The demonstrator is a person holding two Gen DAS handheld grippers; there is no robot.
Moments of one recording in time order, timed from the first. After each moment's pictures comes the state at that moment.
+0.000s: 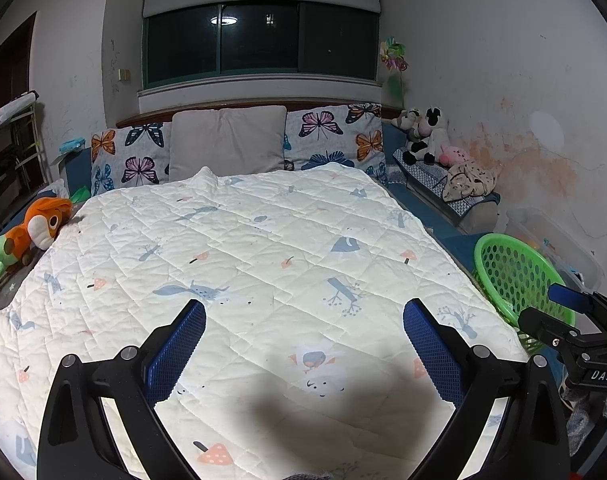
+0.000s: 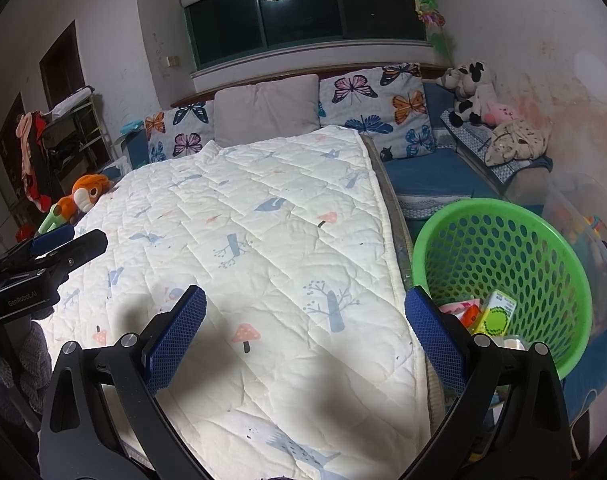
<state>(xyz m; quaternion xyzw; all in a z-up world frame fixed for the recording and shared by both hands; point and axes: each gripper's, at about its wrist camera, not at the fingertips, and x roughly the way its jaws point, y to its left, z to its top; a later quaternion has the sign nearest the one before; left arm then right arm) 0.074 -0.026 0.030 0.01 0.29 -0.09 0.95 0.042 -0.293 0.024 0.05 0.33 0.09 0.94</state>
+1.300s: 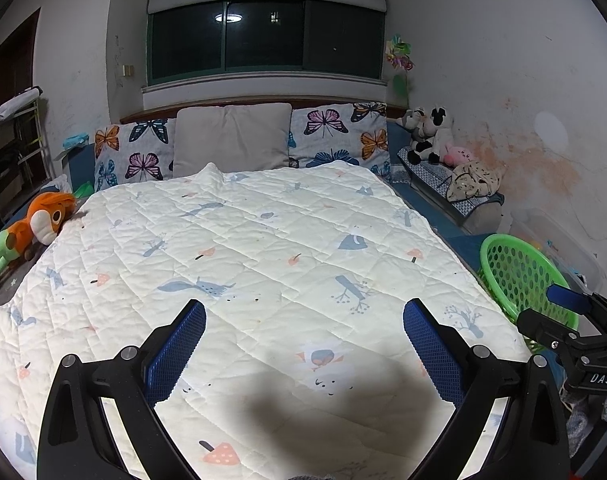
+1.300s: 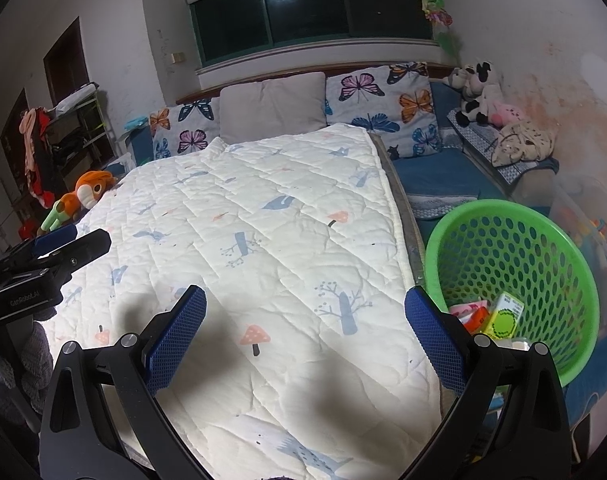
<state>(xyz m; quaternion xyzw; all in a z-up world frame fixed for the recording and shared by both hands) 0.075 -0.021 0.019 0.01 0.29 -0.08 0.95 0.048 -0.291 0.018 0.05 0.33 0.10 0.94</state>
